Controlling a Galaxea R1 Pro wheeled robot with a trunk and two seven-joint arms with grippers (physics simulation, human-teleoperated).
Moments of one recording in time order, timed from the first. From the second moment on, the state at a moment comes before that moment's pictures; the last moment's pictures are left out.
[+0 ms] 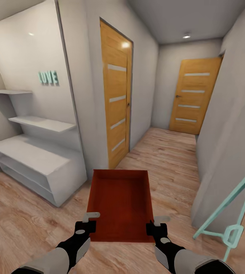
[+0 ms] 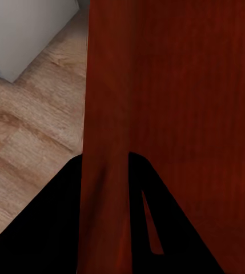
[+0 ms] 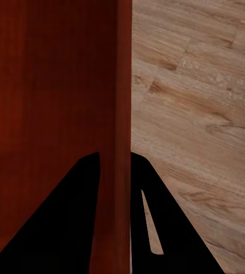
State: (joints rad) left arm -0.68 -0.12 -0.16 -0.15 0.13 -0.10 0.26; right arm -0.71 0.13 0.27 0.03 -0.21 -0.36 -0.18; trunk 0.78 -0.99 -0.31
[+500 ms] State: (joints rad) left arm -0.67 -0.12 -0.16 -0.15 0.13 -0.10 0.26; right arm -0.71 0.13 0.27 0.03 -0.21 -0.36 -0.18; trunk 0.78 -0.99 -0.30
